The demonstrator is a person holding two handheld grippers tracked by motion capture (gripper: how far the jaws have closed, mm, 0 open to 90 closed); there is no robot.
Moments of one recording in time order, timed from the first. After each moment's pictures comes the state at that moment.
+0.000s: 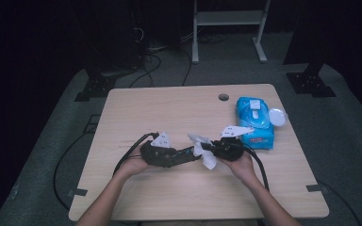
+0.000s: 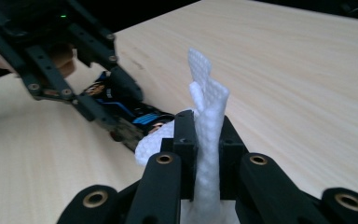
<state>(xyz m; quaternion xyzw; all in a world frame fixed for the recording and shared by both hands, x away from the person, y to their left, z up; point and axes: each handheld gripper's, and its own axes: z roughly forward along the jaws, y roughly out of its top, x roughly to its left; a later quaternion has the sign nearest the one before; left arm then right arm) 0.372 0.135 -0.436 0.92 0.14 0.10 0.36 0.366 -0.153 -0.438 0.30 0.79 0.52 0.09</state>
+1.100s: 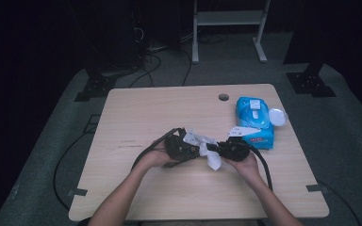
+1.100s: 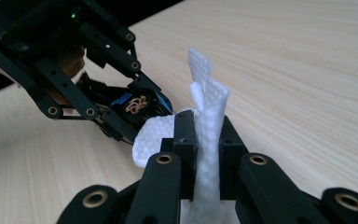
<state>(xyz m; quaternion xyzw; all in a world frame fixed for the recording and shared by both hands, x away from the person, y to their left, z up) 0.385 0.063 -0.424 0.95 0.10 0.12 0.28 0.371 -0.176 -0.451 0.33 0.77 0.54 0.06</state>
